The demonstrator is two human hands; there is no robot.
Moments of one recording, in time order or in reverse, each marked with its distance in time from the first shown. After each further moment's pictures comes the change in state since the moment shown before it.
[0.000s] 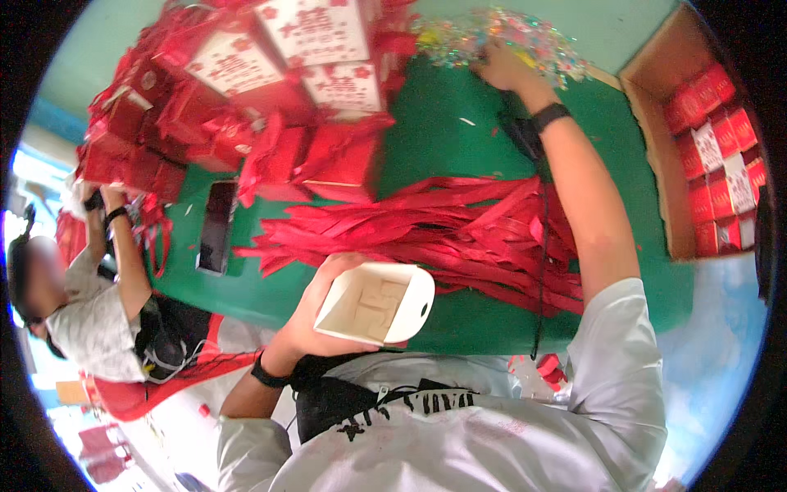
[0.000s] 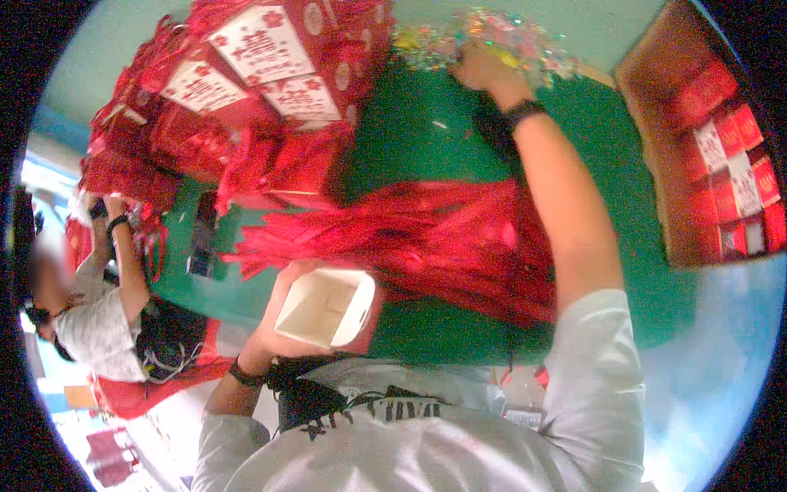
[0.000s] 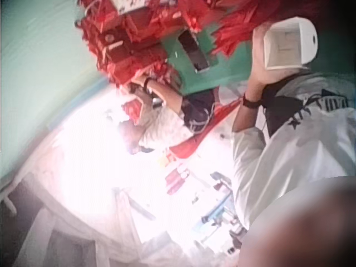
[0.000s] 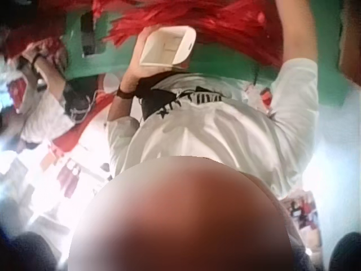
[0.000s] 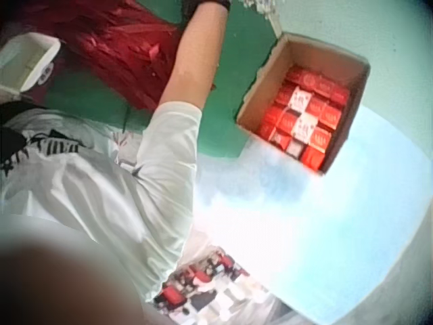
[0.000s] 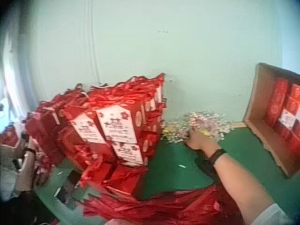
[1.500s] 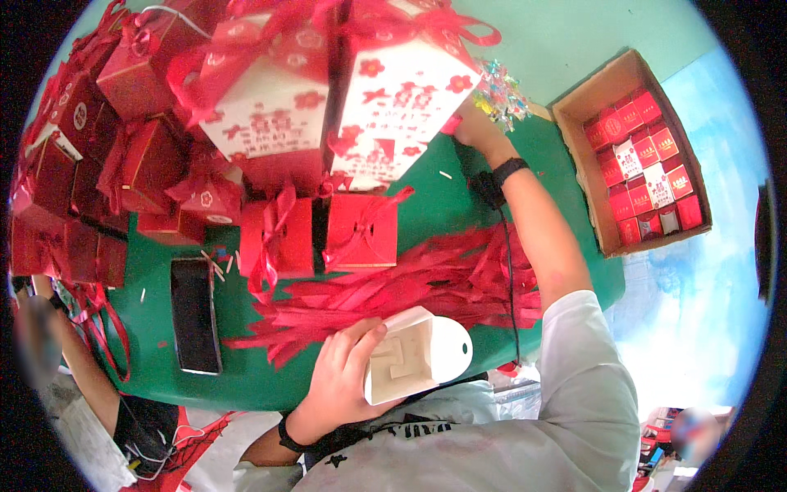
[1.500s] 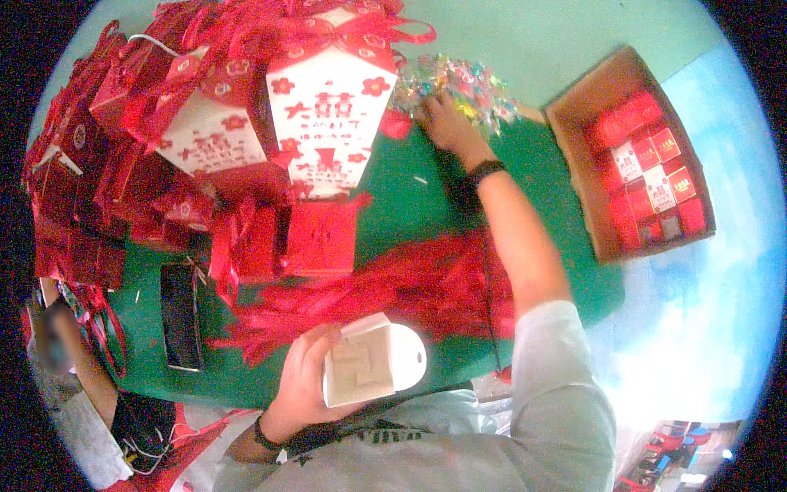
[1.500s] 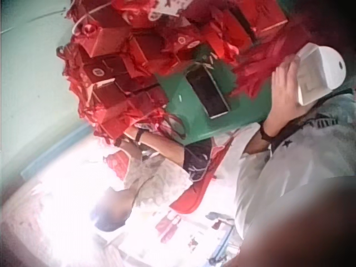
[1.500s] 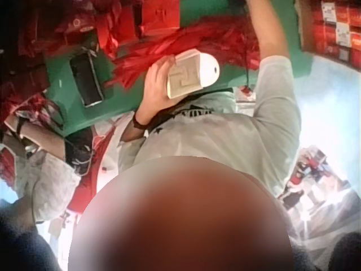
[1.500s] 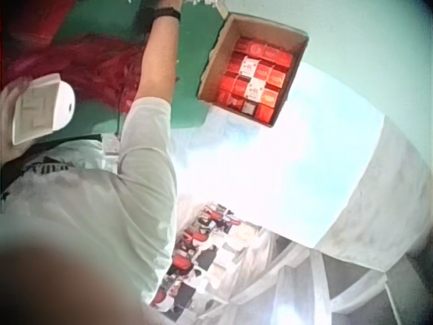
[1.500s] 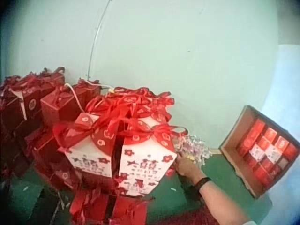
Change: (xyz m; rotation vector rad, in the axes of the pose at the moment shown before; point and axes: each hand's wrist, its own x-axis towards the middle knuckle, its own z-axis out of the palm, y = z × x) left_hand 0.013 0.016 -0.031 0.388 0.023 0.270; right_hand -0.017 0.007 0.010 0.059 0.051 -0.048
